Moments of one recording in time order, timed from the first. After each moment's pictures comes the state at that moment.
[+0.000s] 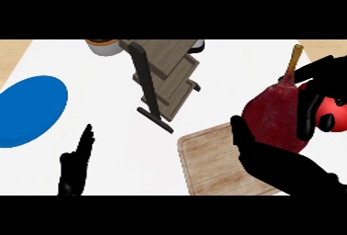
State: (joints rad) left arm 0.10 0.23 -0.22 -1.39 0.10 0.35 0.01; right arm -0.71 -0.21 0.28 -2.27 0.90 0.33 1.20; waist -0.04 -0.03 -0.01
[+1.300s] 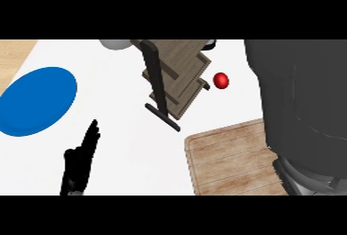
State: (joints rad) left arm 0.07 0.23 -0.24 -1.41 0.09 0.31 0.03; right arm -1.46 -0.04 -0.13 -1.42 1.04 0.51 1.10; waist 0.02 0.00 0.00
